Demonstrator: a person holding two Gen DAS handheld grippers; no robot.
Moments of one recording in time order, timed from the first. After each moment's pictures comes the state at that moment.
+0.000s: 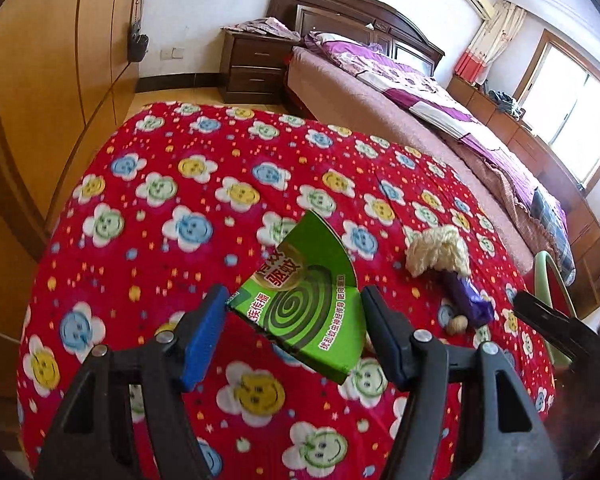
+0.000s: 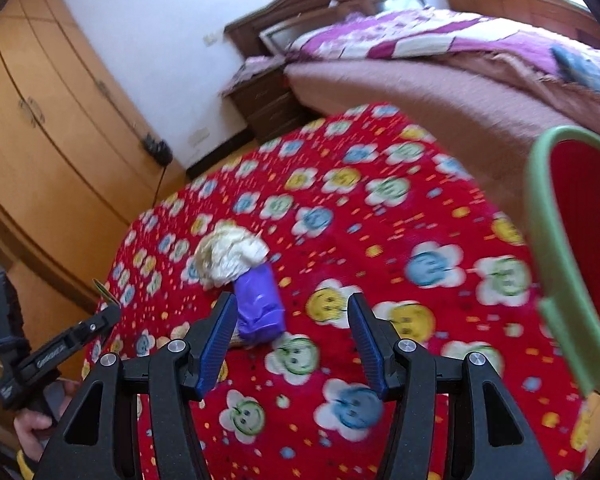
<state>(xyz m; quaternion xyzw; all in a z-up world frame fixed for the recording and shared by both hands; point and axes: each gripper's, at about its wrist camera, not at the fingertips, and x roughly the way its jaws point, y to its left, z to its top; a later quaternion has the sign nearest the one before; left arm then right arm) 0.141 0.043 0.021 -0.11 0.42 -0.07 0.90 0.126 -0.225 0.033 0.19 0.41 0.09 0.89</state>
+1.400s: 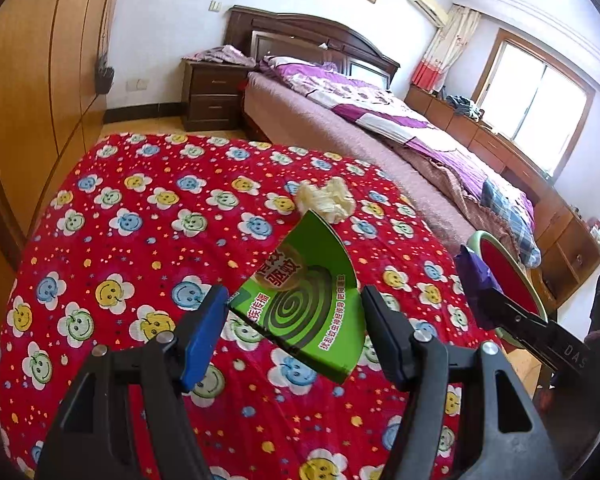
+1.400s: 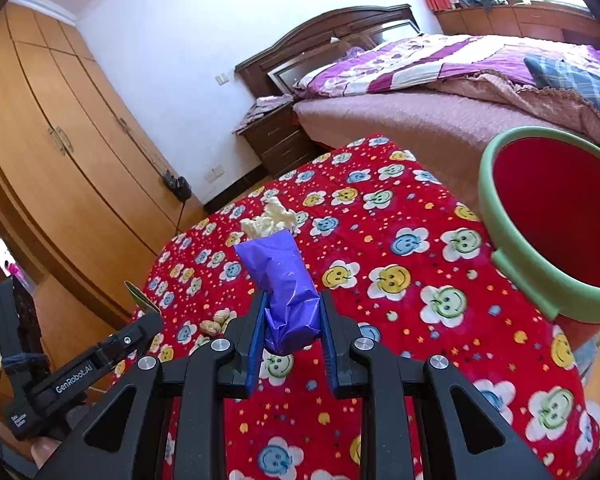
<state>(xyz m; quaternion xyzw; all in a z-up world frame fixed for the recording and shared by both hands) 0.069 -0.025 0.059 -0.10 0.36 -0.13 0.92 0.027 -0.246 0.071 0.23 0.32 0.09 0.92</state>
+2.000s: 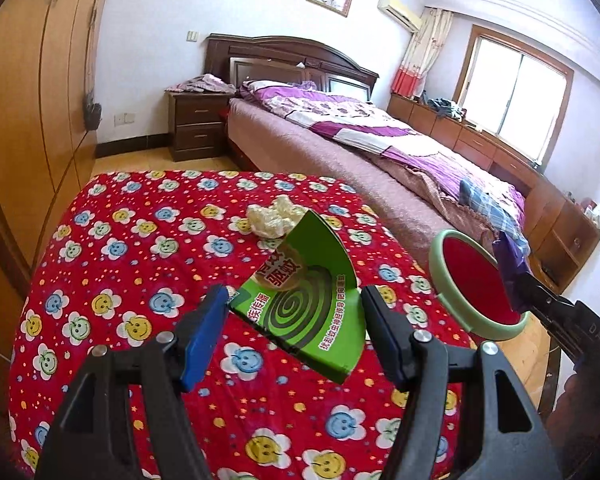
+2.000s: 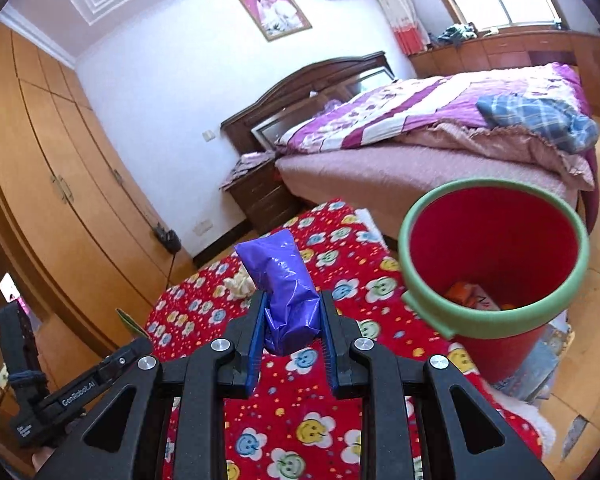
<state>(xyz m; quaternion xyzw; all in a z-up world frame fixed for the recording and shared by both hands) 0.026 -0.066 0.096 -0.06 0.32 -0.15 0.93 -0.041 -0.304 0.109 0.24 0.24 0.03 0.94</state>
